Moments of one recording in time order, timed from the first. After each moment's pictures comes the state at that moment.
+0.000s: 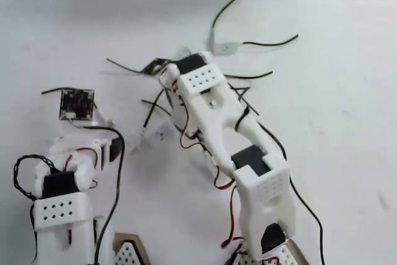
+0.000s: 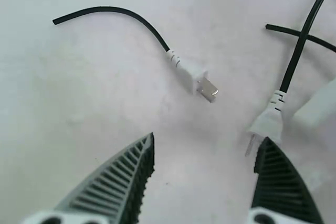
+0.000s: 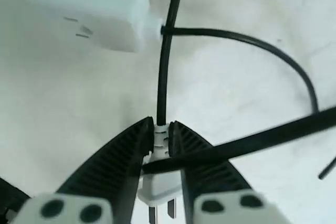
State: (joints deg) left arm -17.5 -64.6 75.3 51.7 -12.7; right arm -31.4 28.1 -17.2 95.6 24.4
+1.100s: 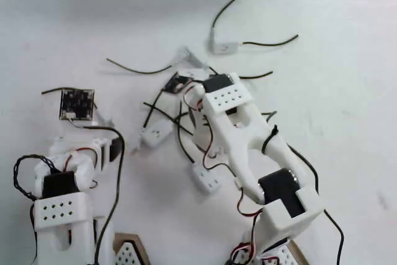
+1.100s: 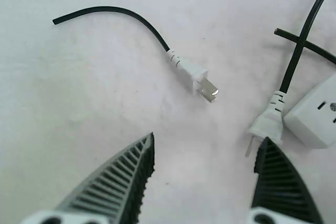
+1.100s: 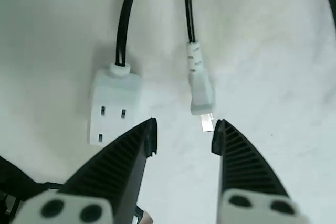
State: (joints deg) left arm -17.5 -64.6 75.3 51.7 -12.7; right arm -26.8 7.5 12.7 86.4 27.4
